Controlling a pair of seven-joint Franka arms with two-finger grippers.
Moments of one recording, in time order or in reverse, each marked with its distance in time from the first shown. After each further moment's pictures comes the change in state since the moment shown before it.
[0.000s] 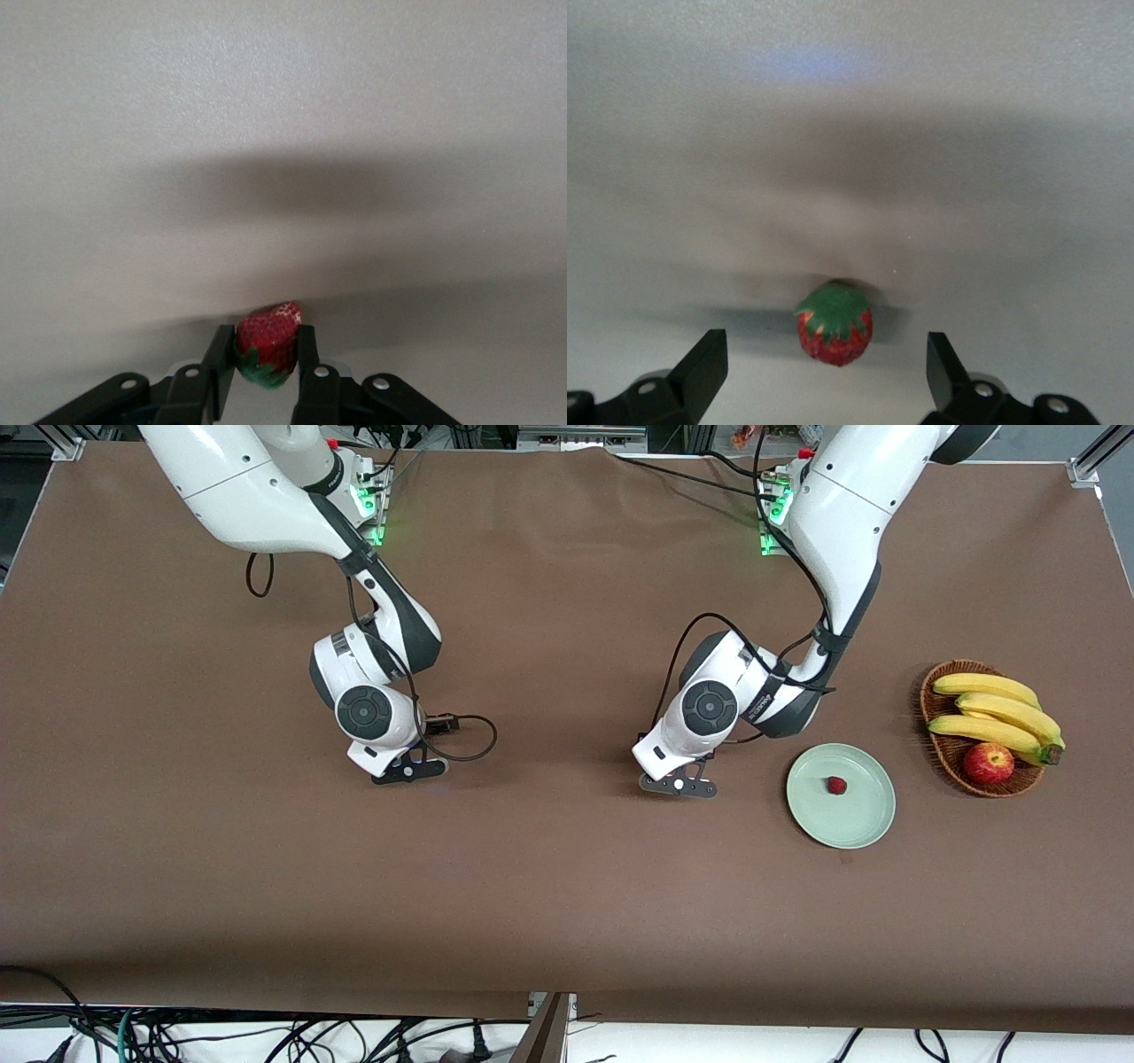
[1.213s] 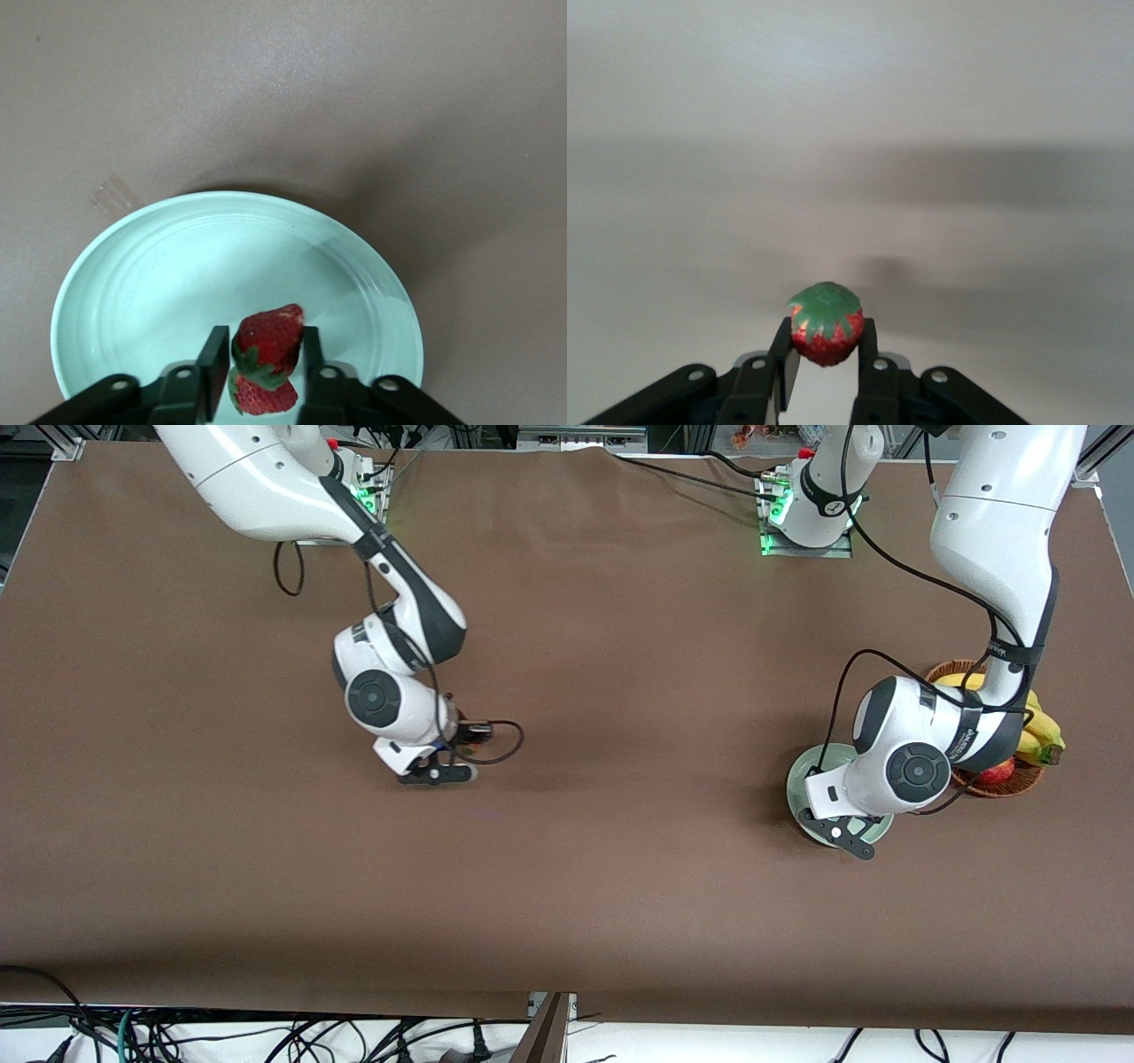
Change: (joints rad) left arm 0.347 -0.042 0.057 0.030 0.163 -0.112 0.748; right arm 0.058 0.032 0.083 0.157 0.159 0.102 0.204
